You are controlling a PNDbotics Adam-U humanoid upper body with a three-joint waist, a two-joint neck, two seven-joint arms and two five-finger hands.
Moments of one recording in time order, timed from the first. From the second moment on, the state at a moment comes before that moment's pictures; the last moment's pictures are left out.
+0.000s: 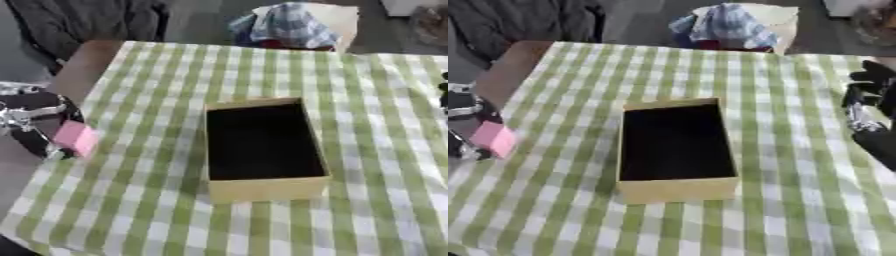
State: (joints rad) left arm -0.54 0.87 -0.11 -1.29 -0.63 -0.33 -0.56; right arm -0.39 -0.38 -0.01 -1.63 0.18 -0.20 -0.02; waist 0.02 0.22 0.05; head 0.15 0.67
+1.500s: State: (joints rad) left arm -0.95 0.41 -0.46 -1.27 -0.74 -0.46 -0.65; right arm -0.41 -0.37 0.01 -1.62 0.18 -0.20 -0.01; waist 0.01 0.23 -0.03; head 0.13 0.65
